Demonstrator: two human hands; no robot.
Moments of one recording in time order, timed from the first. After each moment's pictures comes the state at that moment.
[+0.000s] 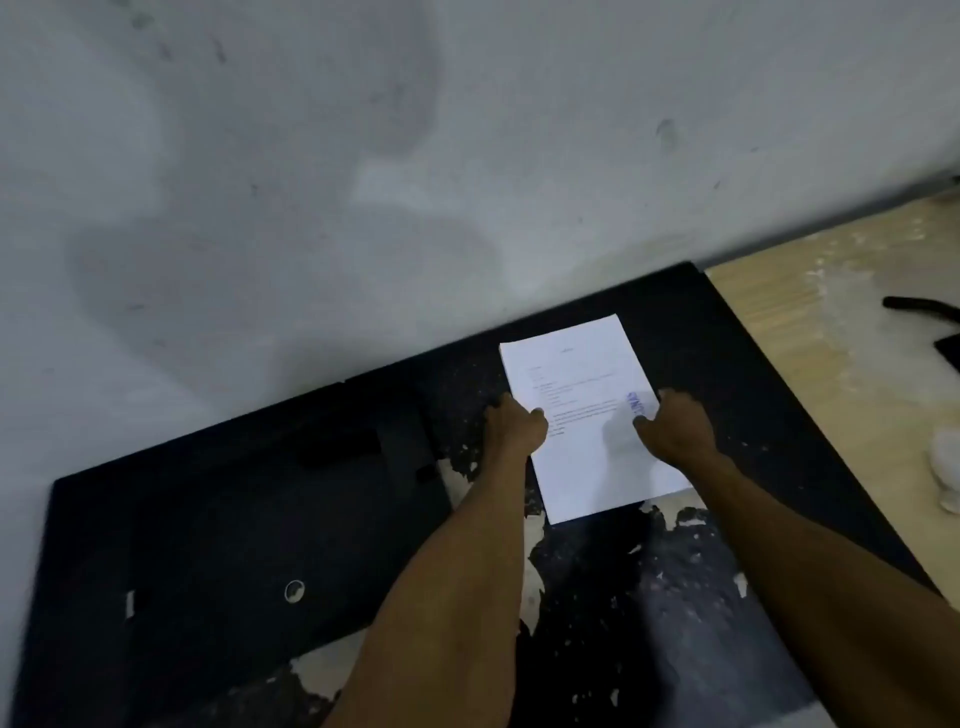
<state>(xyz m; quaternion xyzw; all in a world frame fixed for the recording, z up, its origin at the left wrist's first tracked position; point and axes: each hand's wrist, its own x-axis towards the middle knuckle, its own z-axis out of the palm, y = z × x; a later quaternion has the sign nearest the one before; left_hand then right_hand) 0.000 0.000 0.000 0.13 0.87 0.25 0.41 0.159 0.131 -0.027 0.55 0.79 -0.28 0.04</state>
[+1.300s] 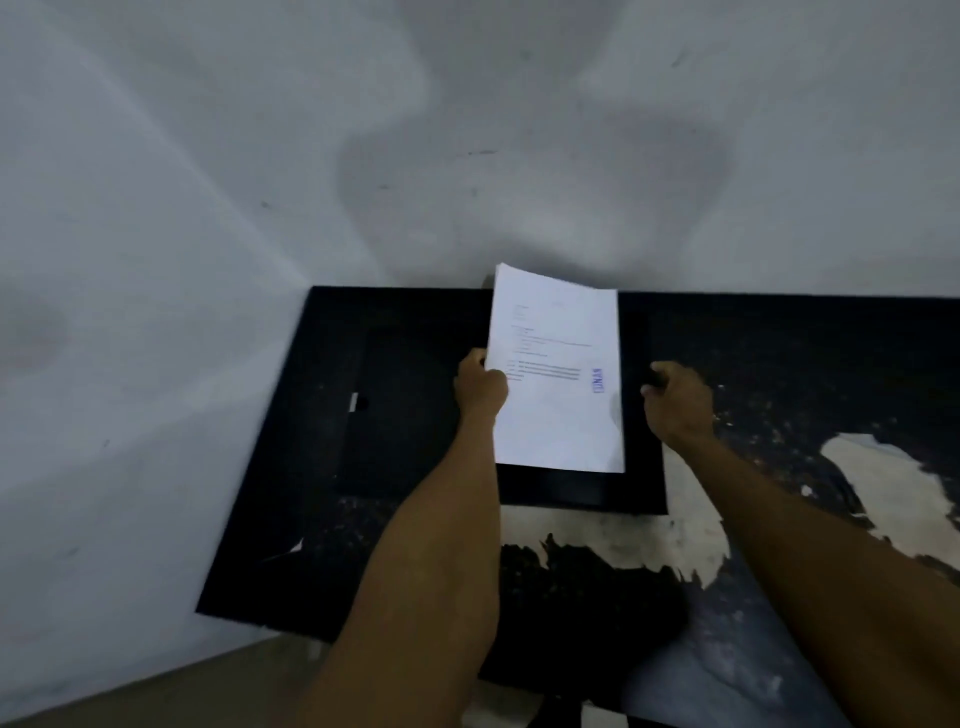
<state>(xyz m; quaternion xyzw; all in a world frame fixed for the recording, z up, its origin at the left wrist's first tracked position) -0.153 -0.302 0.010 -0.12 0.85 0.47 0.21 -0.024 -0.098 -0.013 0.39 0.84 -0.37 -0.03</state>
